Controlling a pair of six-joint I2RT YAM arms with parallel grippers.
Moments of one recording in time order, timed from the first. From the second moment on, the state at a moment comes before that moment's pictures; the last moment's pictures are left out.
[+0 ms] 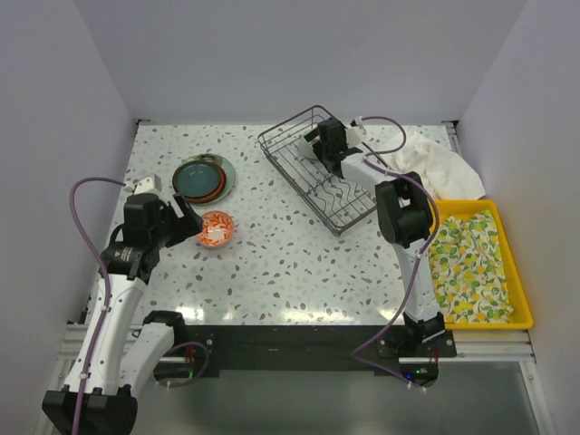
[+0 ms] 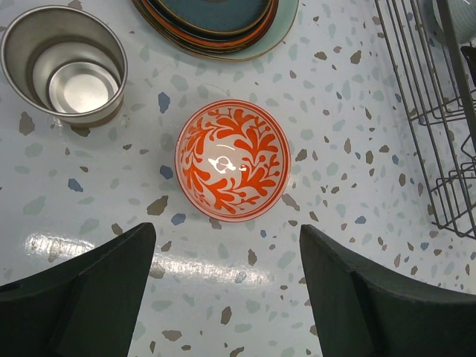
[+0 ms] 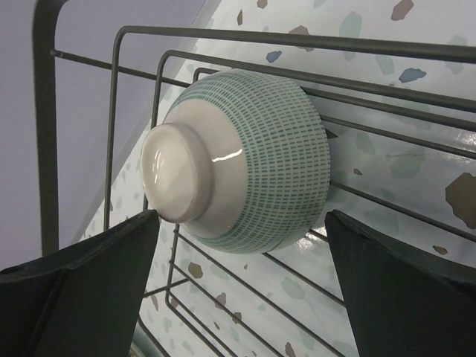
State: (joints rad) left arm -0.07 0.77 0.82 -0.70 -0.02 -0.49; right arm 0.41 2.32 1.81 -0.09 0.38 1.19
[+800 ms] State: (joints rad) left arm -0.07 0.78 0.82 -0.70 -0.02 -0.49; right arm 0.39 2.32 1.67 0.17 0.40 1.40
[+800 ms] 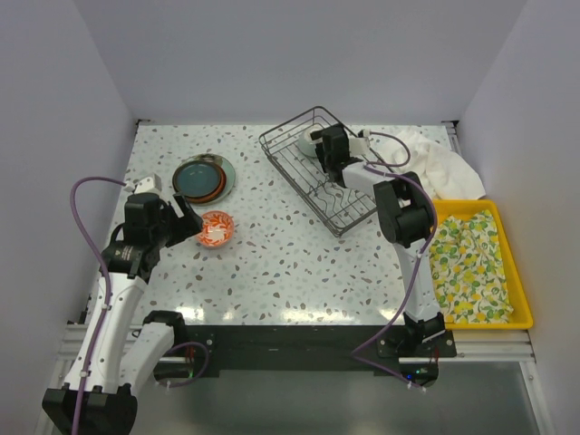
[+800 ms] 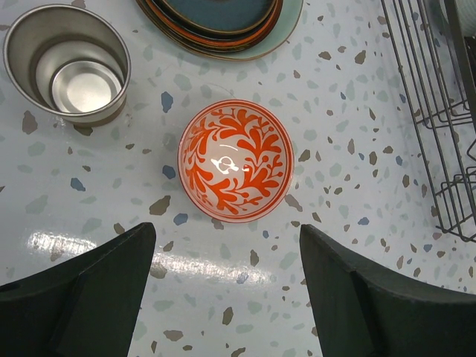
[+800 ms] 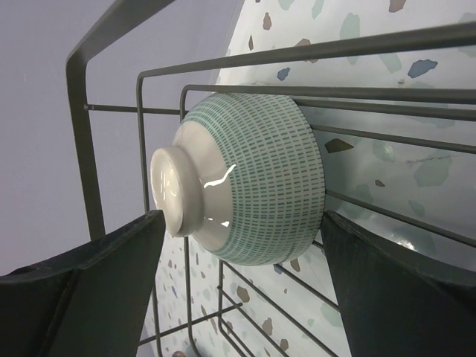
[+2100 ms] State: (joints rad) left arm -0.07 0.78 0.82 -0.69 -0.01 -0.50; right arm 0.38 2.25 1.52 0.30 0.32 1.29
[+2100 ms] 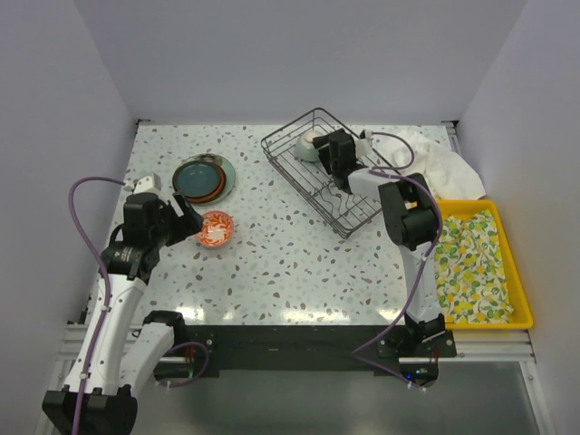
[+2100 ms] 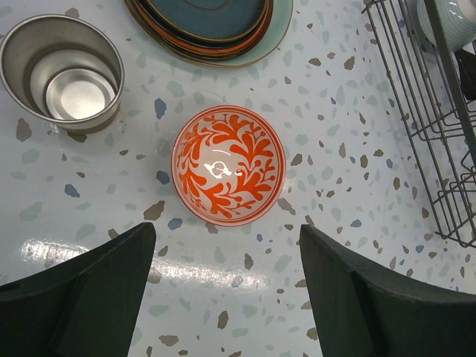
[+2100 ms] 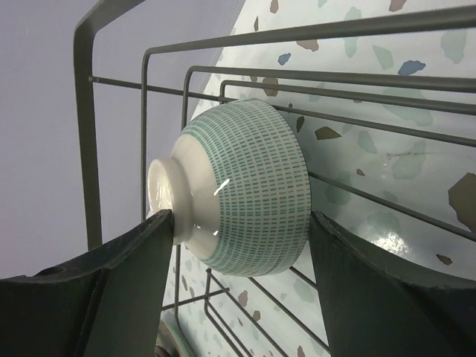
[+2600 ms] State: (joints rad) left arm -0.07 0.77 0.82 -0.67 -0.01 -0.50; right arm 0.38 2.20 1.53 0.24 0.29 1.10
